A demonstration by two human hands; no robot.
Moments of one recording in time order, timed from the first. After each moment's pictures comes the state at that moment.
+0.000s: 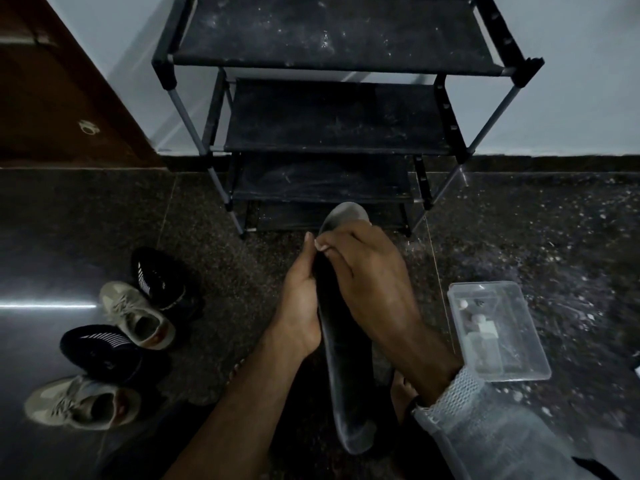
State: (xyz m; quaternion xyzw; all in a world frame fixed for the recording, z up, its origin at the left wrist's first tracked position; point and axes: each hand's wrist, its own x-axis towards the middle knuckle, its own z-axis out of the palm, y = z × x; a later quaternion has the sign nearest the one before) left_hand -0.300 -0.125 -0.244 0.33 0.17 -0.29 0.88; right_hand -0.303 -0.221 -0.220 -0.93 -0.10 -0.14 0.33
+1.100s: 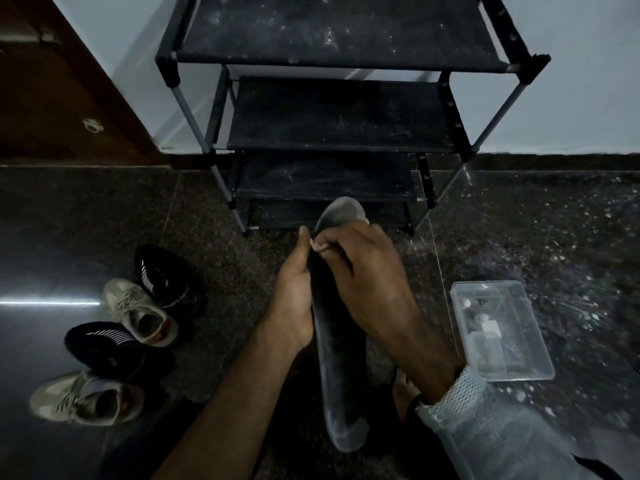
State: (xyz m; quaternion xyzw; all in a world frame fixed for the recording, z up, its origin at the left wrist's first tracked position) left_hand -0.295 -0.114 -0.245 0.36 0.17 -0.28 0.87; right_hand -0.304 -0.218 -0.214 -0.92 -0.11 -0.13 0.35
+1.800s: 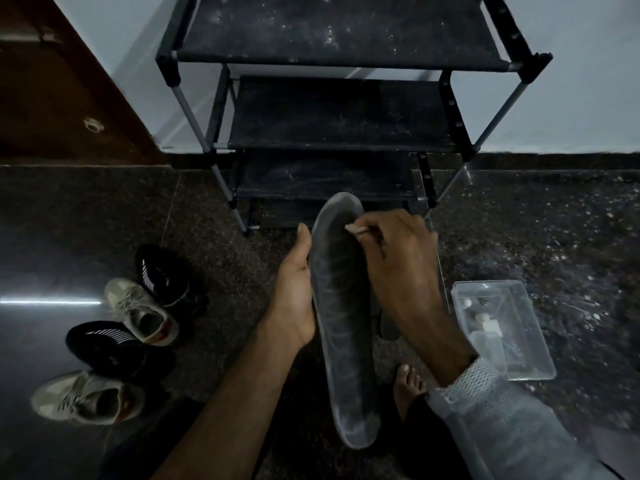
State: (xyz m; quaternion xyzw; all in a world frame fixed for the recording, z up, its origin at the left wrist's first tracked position) left_hand -0.293 -0.114 -0.242 0.38 0.17 -0.28 0.87; right_hand -0.295 -0.244 -0.222 -0.93 0.02 -0.13 0.34
